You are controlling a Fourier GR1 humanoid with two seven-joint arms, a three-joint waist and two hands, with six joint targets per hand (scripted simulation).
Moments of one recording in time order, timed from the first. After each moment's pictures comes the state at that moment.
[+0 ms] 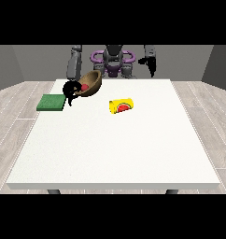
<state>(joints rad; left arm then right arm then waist) -0.14 0.07 -0.16 -1.45 -0.12 0.09 -0.26 -0.35 -0.10 -0.36 -0.67 -0.32 -0.02 -0.46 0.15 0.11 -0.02</state>
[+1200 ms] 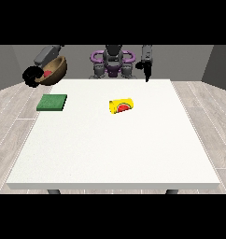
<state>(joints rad) -0.11 0.02 -0.15 -1.36 -0.15 0.13 -0.33 -0.46 -0.52 -0.46 -0.63 -0.42 0.06 -0.07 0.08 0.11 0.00</state>
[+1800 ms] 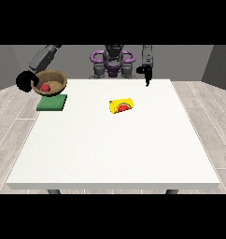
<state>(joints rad) -0.12 0.02 -0.16 -1.40 -0.17 0.12 -0.42 -0.46 -0.65 -0.50 -0.50 -0.41 0.07 -0.23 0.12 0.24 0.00</state>
